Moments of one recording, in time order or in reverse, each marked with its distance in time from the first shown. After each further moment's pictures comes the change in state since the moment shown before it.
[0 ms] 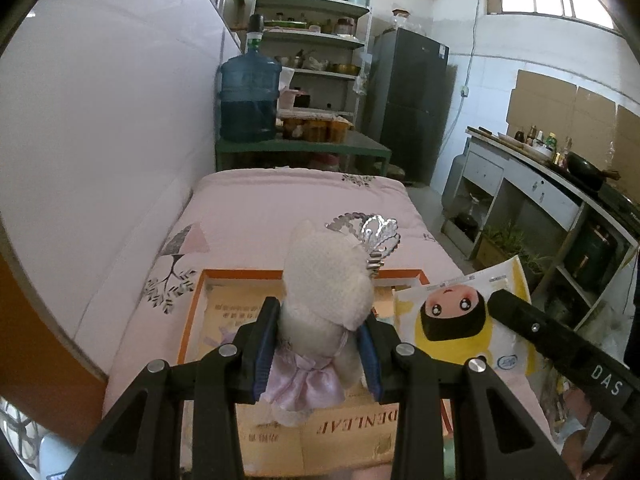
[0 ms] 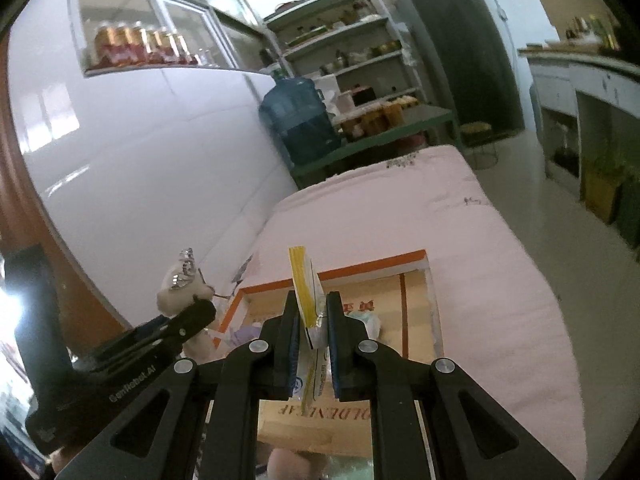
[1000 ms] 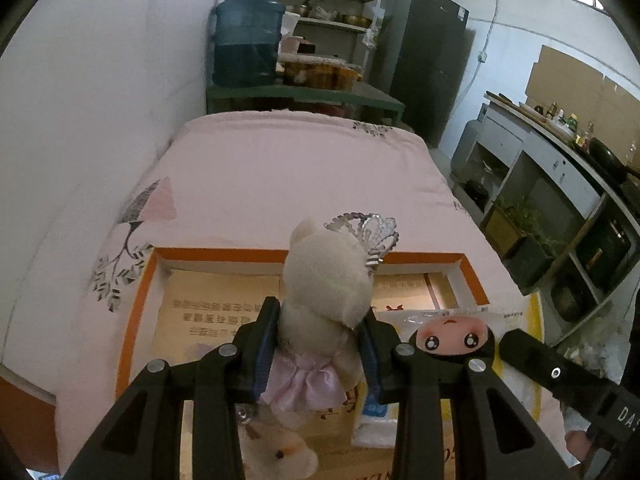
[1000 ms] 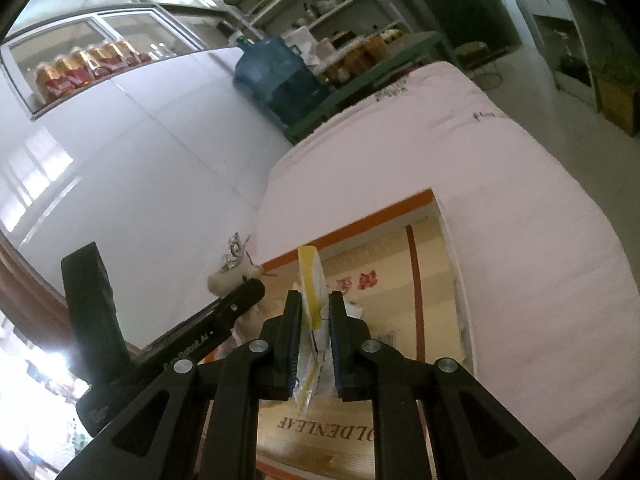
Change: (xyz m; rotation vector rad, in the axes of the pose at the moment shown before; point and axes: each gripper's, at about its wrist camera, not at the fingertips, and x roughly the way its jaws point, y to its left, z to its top) left arm 0.116 0.010 0.008 -0.034 0.180 -0.008; right arm 0.082 -0.058 -0.003 0.229 0.167 0.115
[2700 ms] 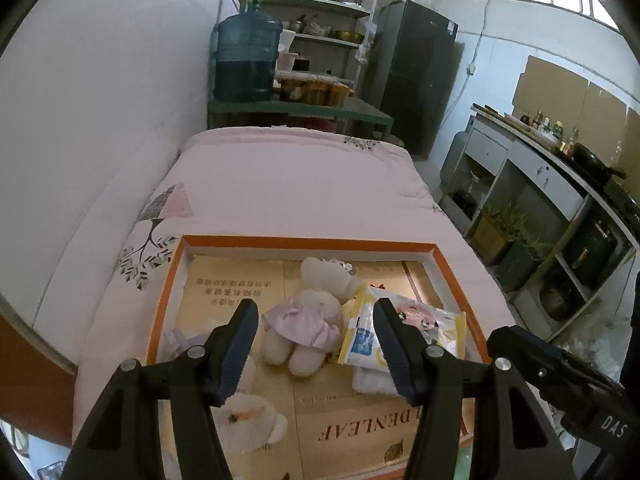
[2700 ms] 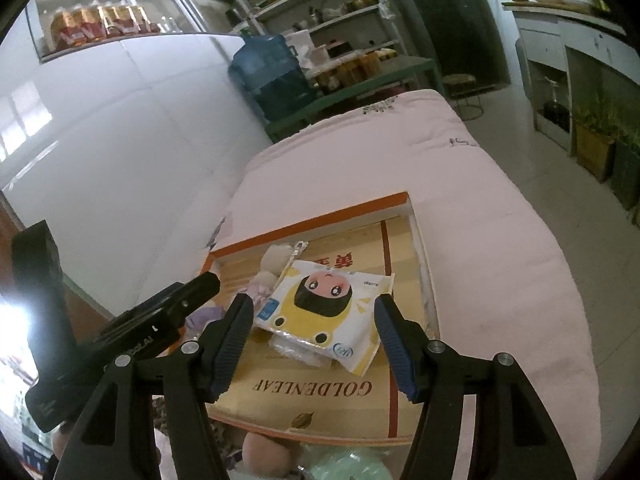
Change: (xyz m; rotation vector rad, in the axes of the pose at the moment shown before) left arm -0.061 0.007 -0.022 -0.003 -0.060 -0.029; right arm -0.032 0.036 -0.026 -0.140 -0.015 -0.179
